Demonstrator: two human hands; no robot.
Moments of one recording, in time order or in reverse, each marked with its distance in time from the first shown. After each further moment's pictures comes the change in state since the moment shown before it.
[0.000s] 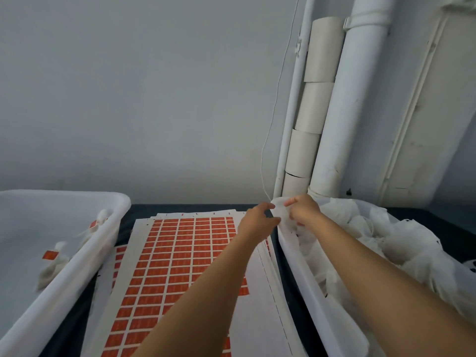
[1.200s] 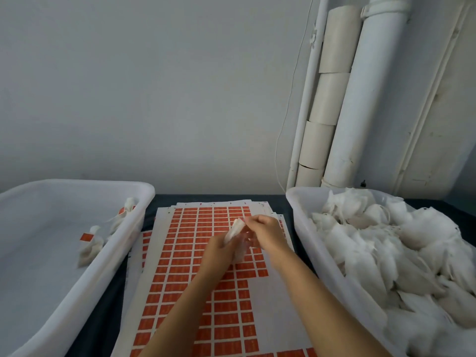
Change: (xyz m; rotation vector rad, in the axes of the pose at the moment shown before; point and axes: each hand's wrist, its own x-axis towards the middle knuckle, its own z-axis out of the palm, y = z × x) left_hand -0.101 -0.090 -0.046 -0.248 0.226 -0.146; right_hand -0.107 -0.023 0.099 0.512 -0.175 -0.105
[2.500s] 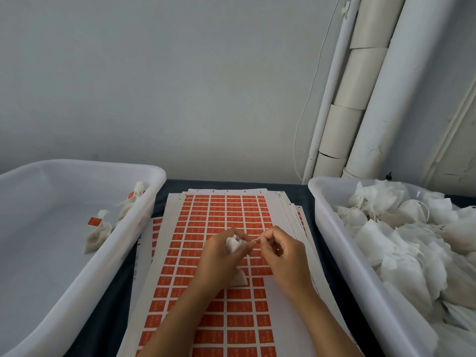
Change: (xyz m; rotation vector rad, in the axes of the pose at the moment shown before) left_hand -0.018 -0.016 -0.028 0.079 0.065 0.258; right_hand -0.030 0.060 0.005 -0.213 0.048 -0.613
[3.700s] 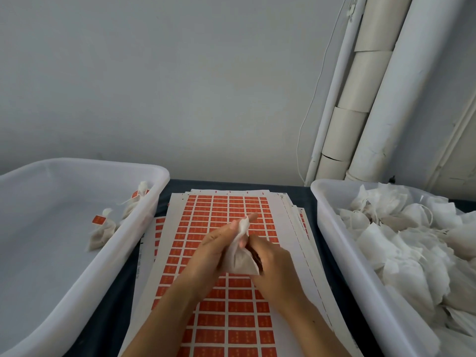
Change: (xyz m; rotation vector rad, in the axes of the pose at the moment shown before) left_hand -0.004 0.016 -0.026 -0.706 -0.314 -0.203; right_hand -0.010 -0.016 0.013 -0.215 -0.162 -0.169
